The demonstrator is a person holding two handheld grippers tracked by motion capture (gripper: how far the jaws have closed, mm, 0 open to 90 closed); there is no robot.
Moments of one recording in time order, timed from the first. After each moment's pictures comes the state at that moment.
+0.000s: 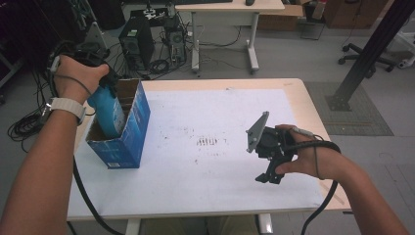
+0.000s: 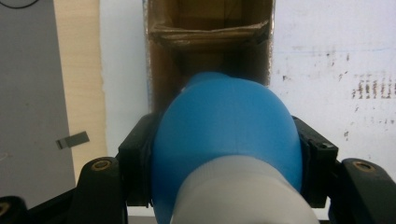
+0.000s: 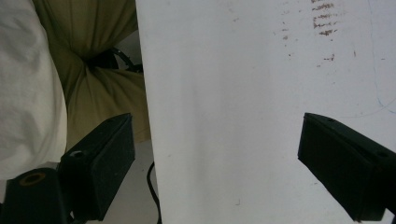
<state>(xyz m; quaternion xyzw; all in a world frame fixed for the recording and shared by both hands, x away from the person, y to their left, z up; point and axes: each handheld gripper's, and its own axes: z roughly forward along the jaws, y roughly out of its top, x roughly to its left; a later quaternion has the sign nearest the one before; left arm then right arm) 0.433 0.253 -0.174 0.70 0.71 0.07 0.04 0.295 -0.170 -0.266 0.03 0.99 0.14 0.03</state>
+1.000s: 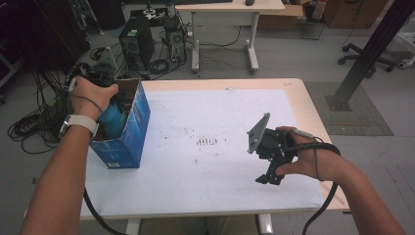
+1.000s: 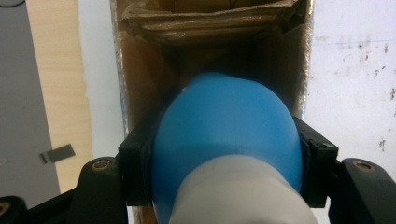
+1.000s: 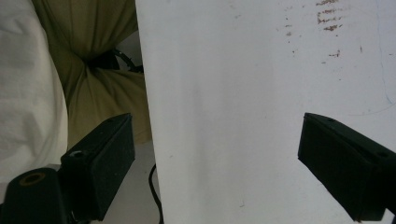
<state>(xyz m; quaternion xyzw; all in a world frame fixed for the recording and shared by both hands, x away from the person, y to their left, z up) 0.441 0.254 -0.235 0.71 0.70 0.06 0.03 0.295 -0.173 -0.273 0.04 0.99 0.14 0.02</state>
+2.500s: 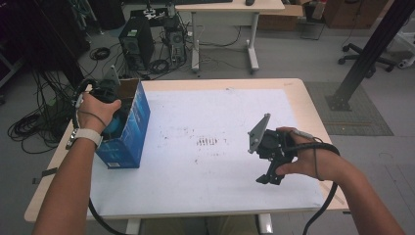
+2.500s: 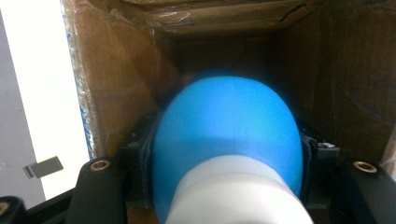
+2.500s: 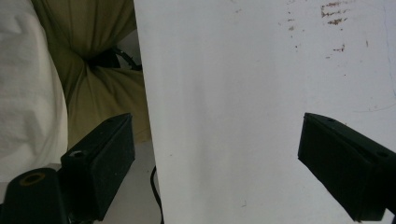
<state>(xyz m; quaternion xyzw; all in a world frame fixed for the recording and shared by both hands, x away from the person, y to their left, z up) 0.441 0.263 -0.282 0.71 0.70 0.06 0.02 0.299 -0.175 -0.279 0.04 0.99 0.14 0.02</state>
